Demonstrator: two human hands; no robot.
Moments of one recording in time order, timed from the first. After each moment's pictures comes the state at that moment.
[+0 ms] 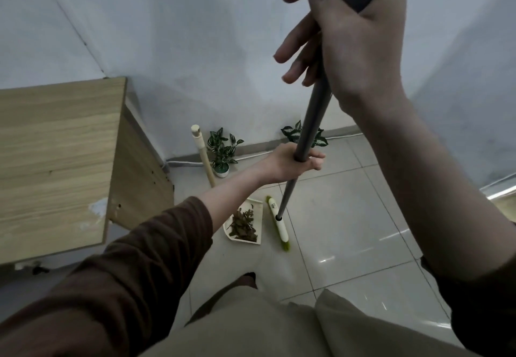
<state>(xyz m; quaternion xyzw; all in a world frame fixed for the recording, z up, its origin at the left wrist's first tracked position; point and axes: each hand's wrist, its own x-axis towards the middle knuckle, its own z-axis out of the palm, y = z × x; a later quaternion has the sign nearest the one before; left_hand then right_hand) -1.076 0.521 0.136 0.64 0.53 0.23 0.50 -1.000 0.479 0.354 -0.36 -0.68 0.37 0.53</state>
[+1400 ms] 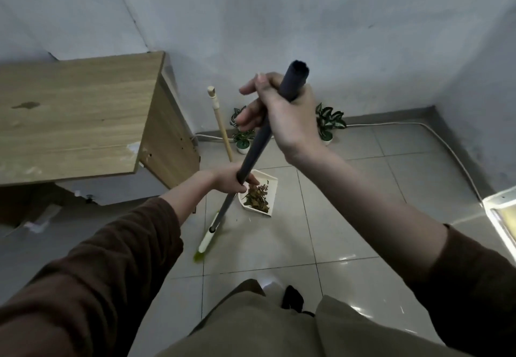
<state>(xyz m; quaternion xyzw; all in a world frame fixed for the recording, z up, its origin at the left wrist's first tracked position) -1.104 0.360 0.115 0.64 0.64 -0.03 0.43 -0.948 0.370 0.273 -0.31 -0.56 0.63 0.45</state>
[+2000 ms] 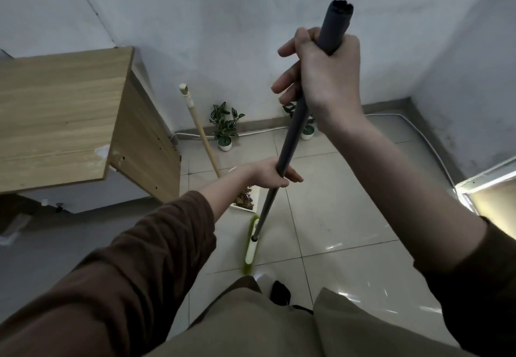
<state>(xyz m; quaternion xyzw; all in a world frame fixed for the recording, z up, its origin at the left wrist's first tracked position) -0.992 0.414 0.105 0.63 0.57 0.07 0.53 -0.892 0.421 0.300 -0.44 -0.57 0.49 0.49</state>
